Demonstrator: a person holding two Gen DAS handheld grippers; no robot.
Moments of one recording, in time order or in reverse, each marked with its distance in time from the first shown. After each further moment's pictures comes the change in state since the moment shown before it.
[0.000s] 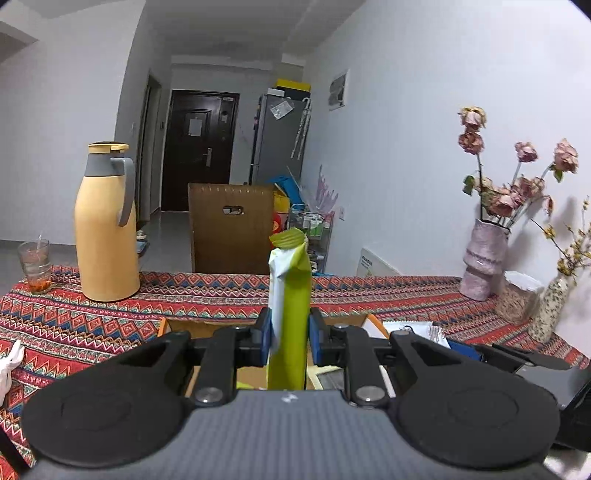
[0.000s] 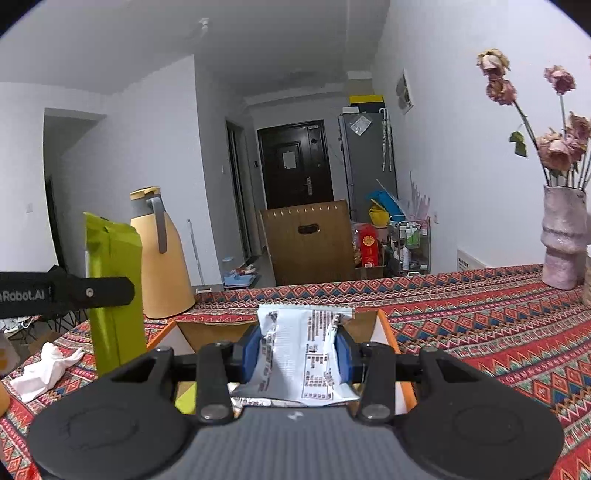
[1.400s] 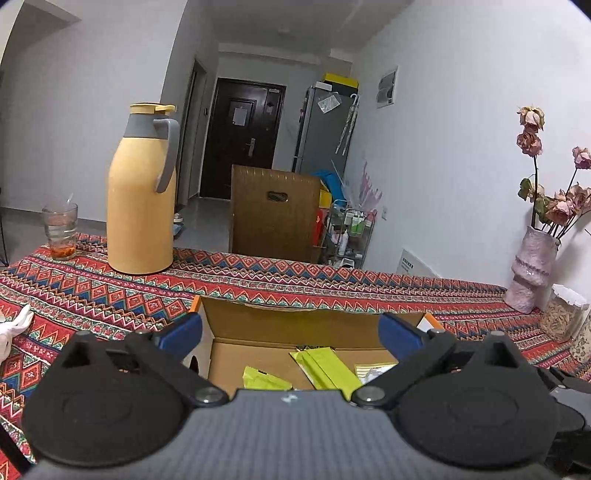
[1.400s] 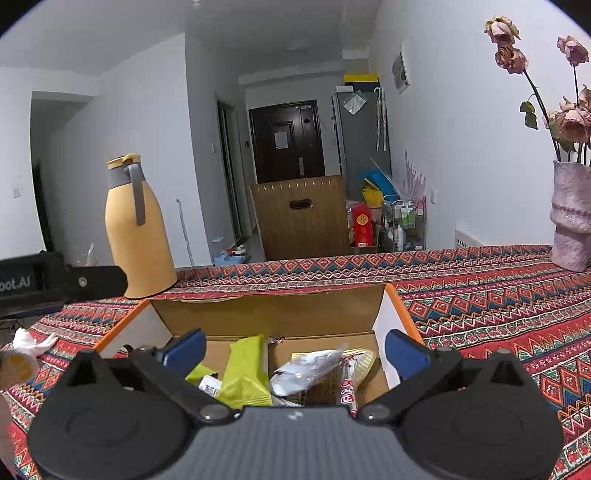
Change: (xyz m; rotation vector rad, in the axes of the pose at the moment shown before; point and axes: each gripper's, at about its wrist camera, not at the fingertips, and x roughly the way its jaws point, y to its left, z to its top) left arm 0.042 0.028 -0.024 -0.090 0.011 0.120; right arm 0.049 -0.002 -0.021 0.006 0.057 -0.033
